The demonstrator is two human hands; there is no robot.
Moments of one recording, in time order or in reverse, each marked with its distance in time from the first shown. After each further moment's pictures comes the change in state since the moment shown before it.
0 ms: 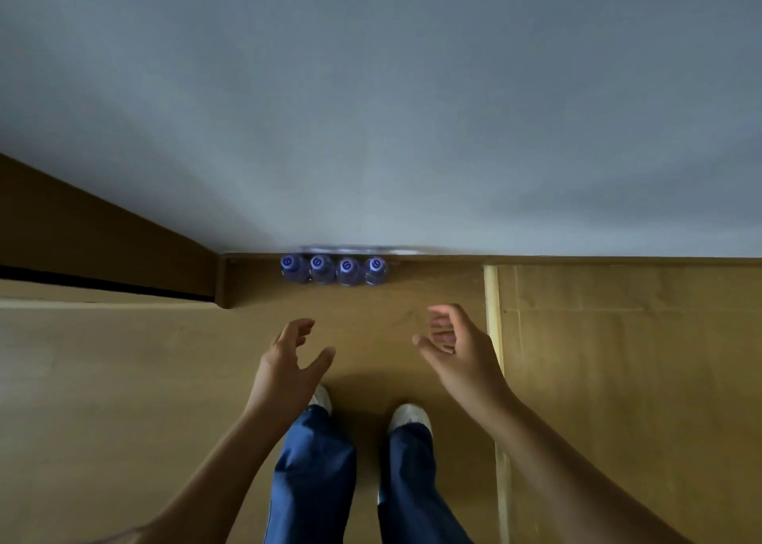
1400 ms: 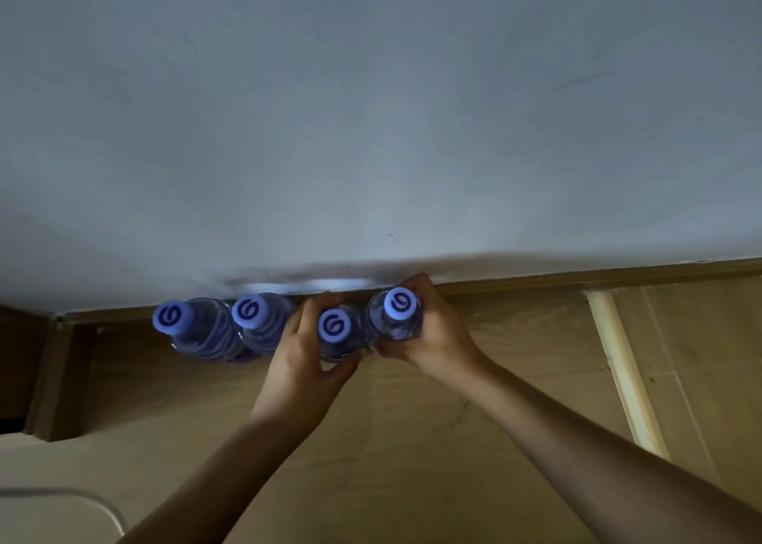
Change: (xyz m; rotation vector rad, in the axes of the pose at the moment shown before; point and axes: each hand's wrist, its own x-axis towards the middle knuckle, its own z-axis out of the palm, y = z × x) left_hand 0.331 -0.186 0.191 0.026 0.050 0.575; right_hand 0.360 0.232 0.221 0.076 0.034 -0.306
